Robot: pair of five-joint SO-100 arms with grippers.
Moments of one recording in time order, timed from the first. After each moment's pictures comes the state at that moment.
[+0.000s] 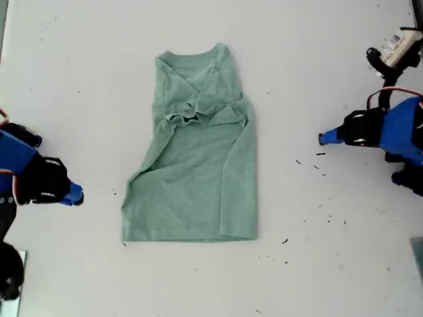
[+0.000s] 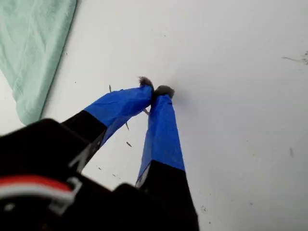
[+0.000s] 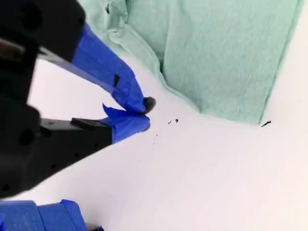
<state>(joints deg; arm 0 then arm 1) 20.7 128.7 109.9 90.4 -30.8 20.6 199.8 175.4 76.6 -16.5</state>
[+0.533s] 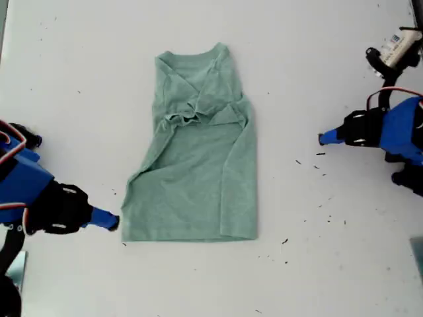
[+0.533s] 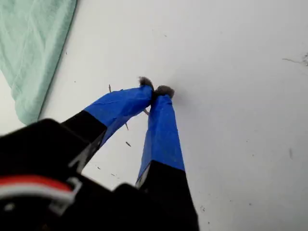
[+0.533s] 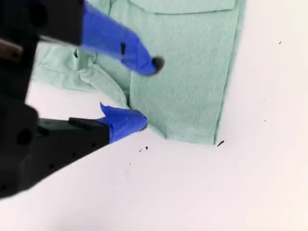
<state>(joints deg) 22.9 113.4 92.0 91.1 -25.6 20.4 199.8 175.4 76.6 -17.0</state>
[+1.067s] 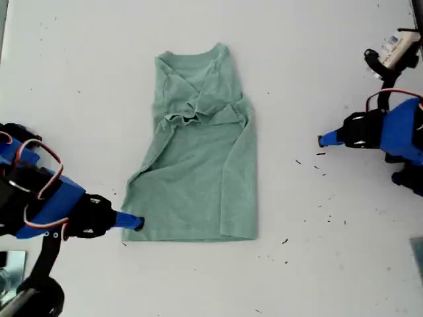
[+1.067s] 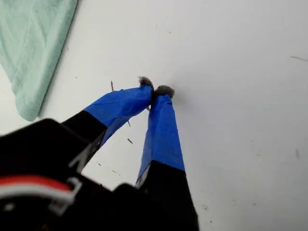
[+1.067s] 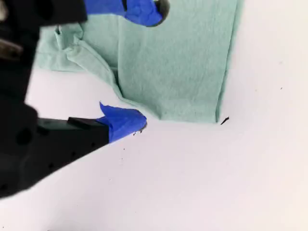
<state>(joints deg) 22.9 103.9 100.1 83.8 -26.5 18.5 199.8 175.4 76.6 -16.4</state>
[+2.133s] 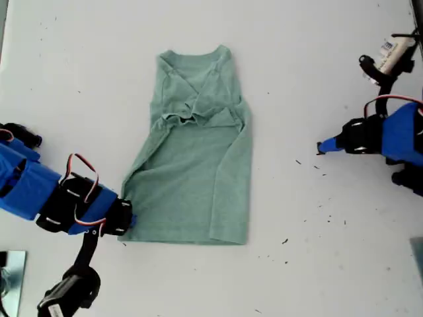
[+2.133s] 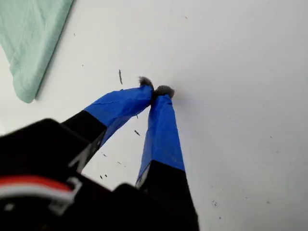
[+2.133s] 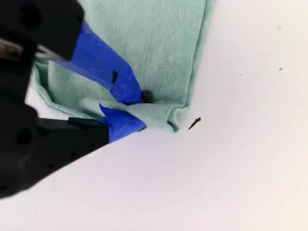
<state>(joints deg) 20.1 80.8 113.8 55.5 -23.4 14.2 199.8 175.4 76.8 -14.3</state>
